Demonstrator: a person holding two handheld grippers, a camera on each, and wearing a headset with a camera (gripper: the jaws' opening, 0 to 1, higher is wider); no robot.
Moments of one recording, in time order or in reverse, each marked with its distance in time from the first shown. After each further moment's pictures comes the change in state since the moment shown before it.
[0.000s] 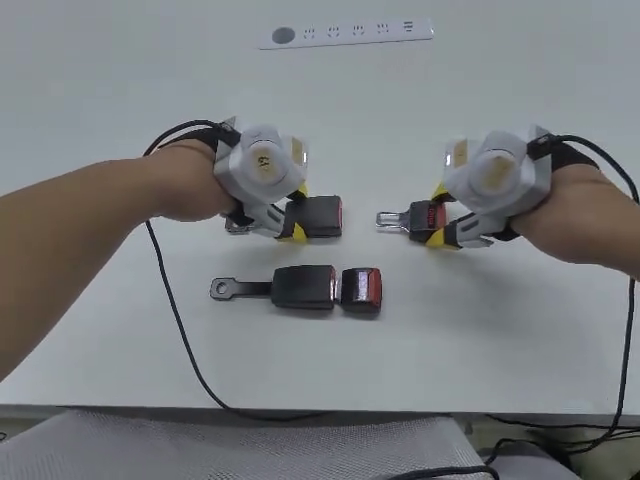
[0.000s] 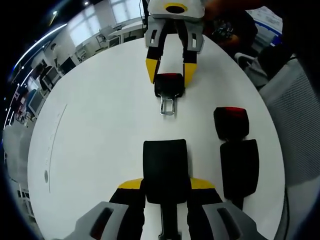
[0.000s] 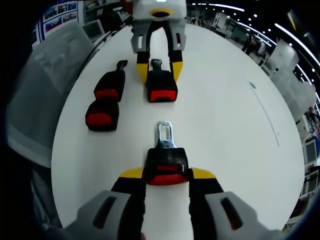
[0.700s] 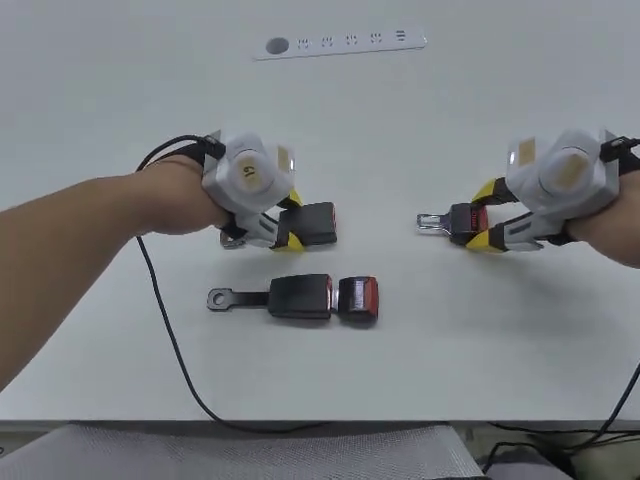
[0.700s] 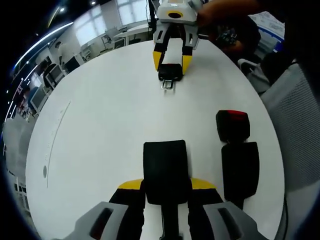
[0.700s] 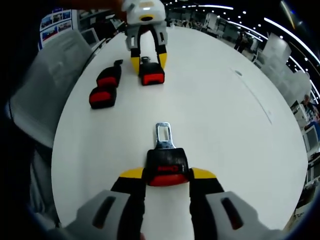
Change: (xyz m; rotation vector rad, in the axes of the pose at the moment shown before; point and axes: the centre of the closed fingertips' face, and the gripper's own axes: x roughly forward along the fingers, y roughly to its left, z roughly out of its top) left arm -0.001 0.001 -0.001 -0.046 -0.045 0.006; right arm -0.031 -0.012 -0.060 0.066 -0.036 -0.008
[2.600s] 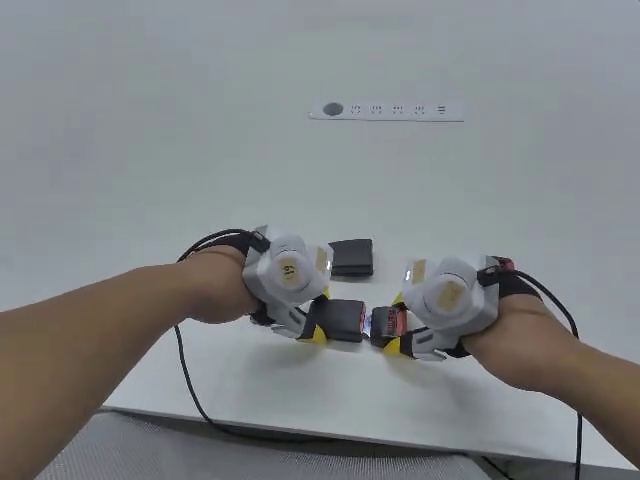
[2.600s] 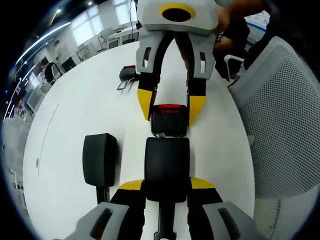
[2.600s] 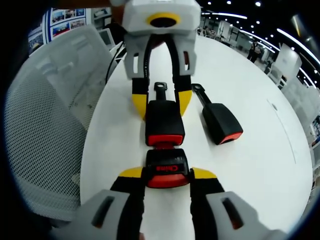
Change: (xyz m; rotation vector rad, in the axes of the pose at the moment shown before) left arm -0.009 -0.090 -0.014 -0.009 0.013 -0.015; right arm 0.059 0.112 0.107 -0.060 -0.069 0.064
